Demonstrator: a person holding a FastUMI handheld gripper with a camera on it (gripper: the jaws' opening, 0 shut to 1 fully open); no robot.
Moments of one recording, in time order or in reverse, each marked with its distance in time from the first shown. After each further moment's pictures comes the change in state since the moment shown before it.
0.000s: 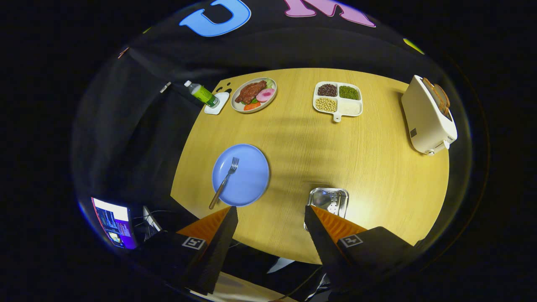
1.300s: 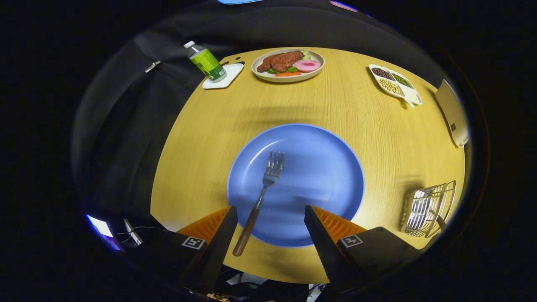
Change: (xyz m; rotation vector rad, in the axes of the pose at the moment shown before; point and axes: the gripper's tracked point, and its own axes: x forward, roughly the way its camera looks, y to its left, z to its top) arm 0.215 0.123 -0.045 0.033 0.058 -0.136
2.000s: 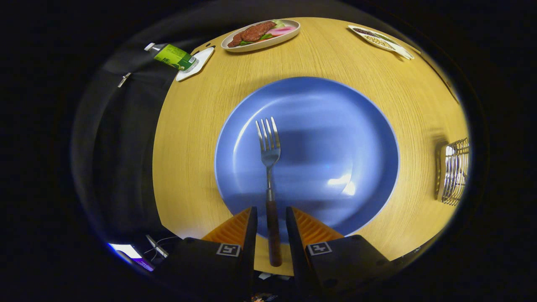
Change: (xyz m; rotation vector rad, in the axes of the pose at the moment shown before) arm 0.032 0.010 -0.037 0.206 0.149 0.033
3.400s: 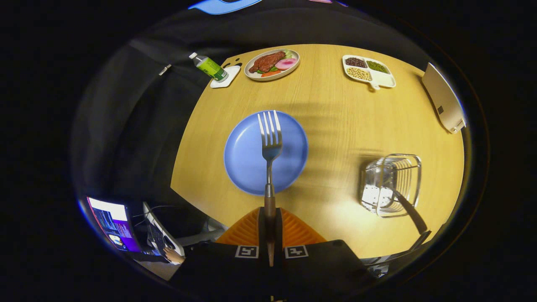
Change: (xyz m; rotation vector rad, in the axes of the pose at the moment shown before) arm -0.176 -0.095 -0.004 -0.243 -0.064 0.080
